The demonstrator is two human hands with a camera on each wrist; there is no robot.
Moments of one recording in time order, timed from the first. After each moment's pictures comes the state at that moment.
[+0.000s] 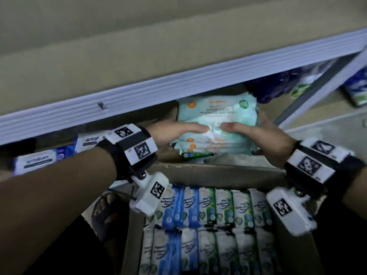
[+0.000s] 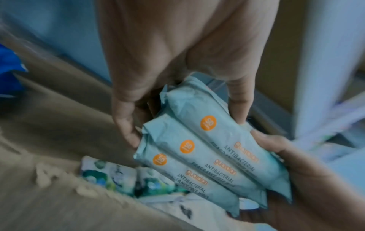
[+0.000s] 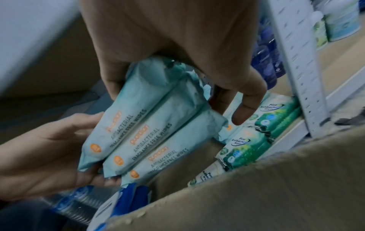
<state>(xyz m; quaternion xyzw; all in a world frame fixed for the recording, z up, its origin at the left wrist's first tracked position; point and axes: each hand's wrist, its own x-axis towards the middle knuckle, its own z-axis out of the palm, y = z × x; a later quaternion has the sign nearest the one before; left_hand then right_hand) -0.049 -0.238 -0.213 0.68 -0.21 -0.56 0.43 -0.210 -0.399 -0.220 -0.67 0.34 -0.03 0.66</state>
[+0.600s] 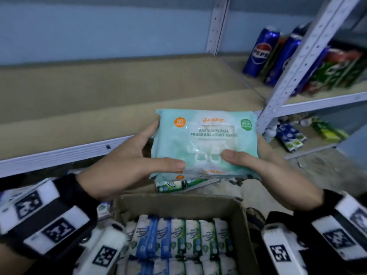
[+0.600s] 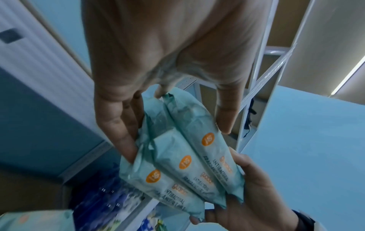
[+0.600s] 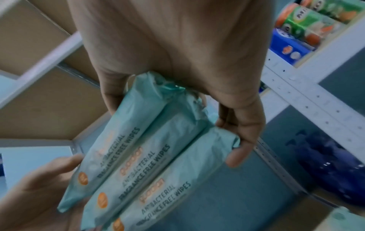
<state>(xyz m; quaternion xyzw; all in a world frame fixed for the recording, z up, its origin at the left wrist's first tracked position) -0.133 -0.165 -0.039 0.62 -0.37 -0.41 0.56 -0.317 -0.354 -0.035 -0.71 0.20 -0.10 0.67</state>
